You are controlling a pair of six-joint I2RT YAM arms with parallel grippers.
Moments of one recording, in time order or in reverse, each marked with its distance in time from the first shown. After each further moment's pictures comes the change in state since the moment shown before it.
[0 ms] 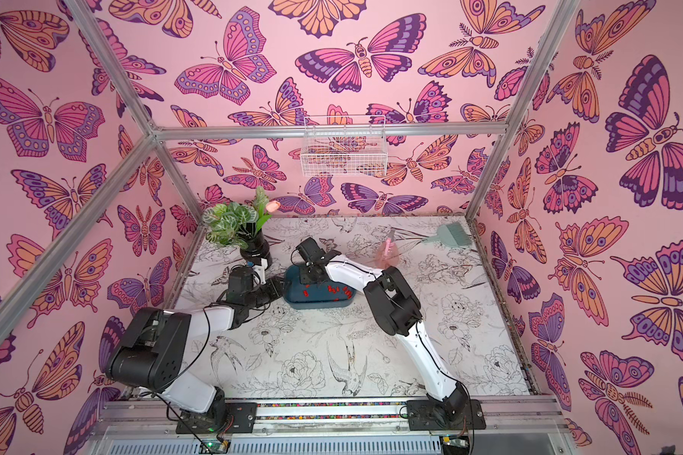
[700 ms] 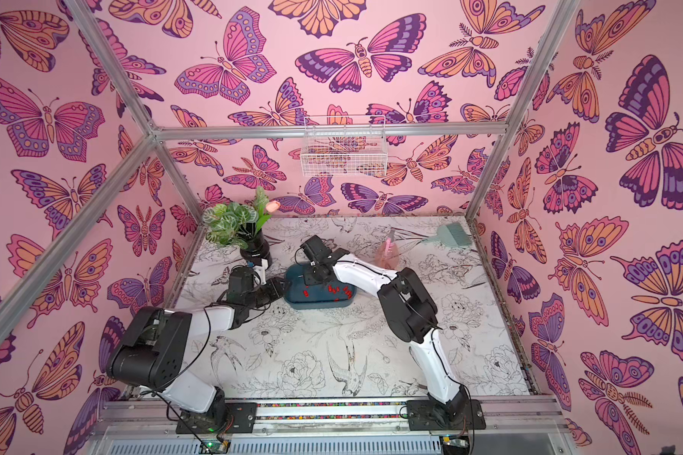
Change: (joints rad) left arm 0.000 0.007 0.000 0.000 0.004 0.000; right arm 0.002 -0.232 -0.183 -0.023 -0.001 -0.030
